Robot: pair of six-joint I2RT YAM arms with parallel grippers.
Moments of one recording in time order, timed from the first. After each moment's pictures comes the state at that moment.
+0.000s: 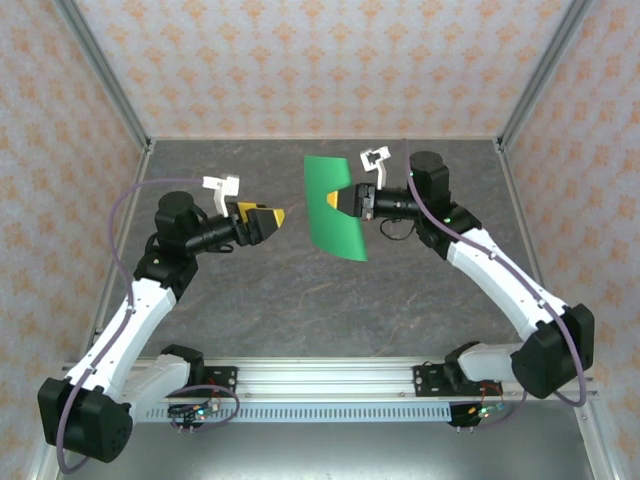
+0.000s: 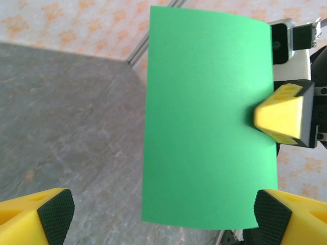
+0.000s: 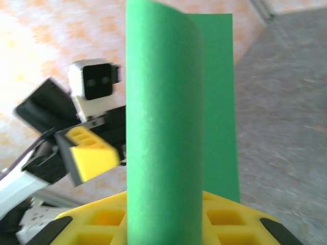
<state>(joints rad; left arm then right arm) -0.19 0.96 0.79 -0.02 0.76 -0.57 0.49 1.28 1.15 -0.10 -0.86 0.61</state>
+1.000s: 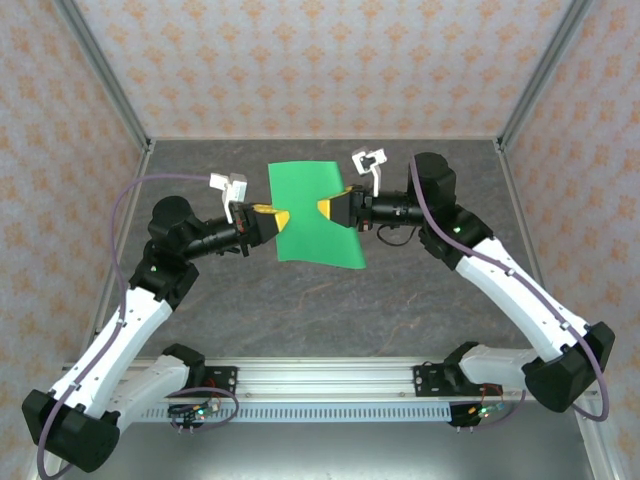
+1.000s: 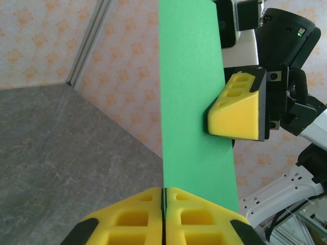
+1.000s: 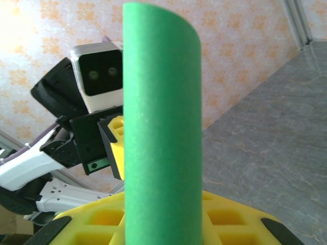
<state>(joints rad) -0.32 0.90 0.84 0.05 0.81 -0.54 0.60 1.20 1.22 -0.21 -0.78 0.50</state>
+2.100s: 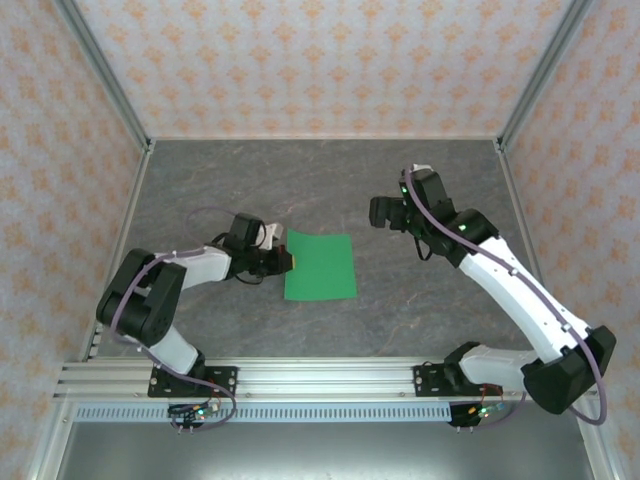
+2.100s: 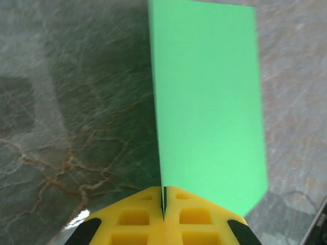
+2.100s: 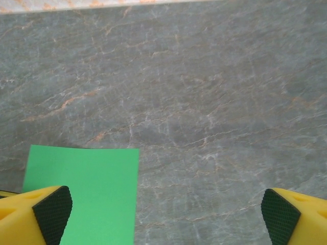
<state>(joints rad) -0.32 1.63 0.69 -0.03 0.54 -0.53 0.56 1.21 1.22 -0.78 0.24 0.43</state>
